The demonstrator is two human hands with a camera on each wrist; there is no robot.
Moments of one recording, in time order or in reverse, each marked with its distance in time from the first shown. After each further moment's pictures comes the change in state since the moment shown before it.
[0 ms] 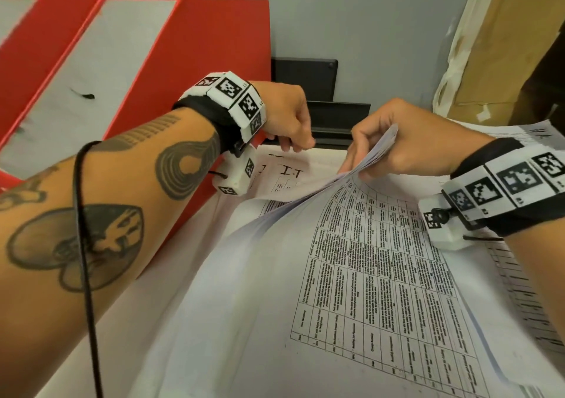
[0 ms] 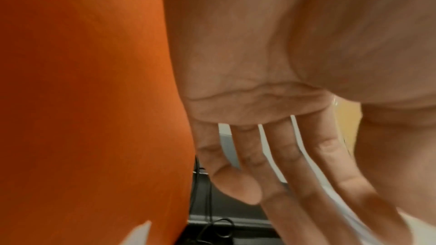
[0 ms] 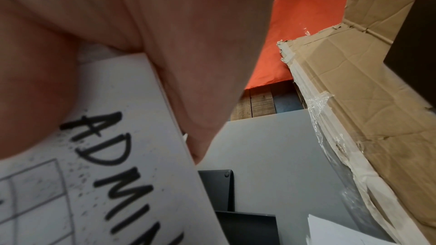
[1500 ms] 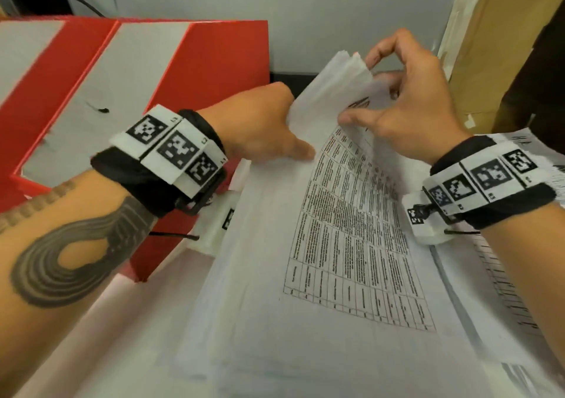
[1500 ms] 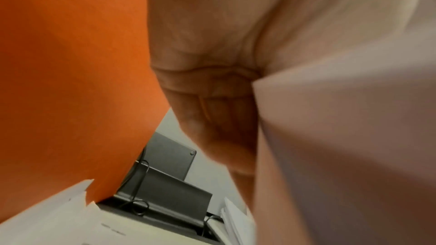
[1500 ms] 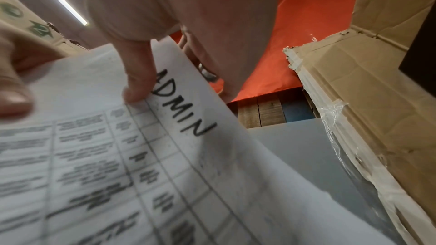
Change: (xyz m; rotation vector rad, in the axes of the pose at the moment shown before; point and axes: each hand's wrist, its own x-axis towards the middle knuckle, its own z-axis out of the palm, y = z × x) left_hand -0.105 0.036 0.007 -0.038 0.332 0.002; right_hand 0.005 -0.026 -0.005 0.069 0.736 -0.078
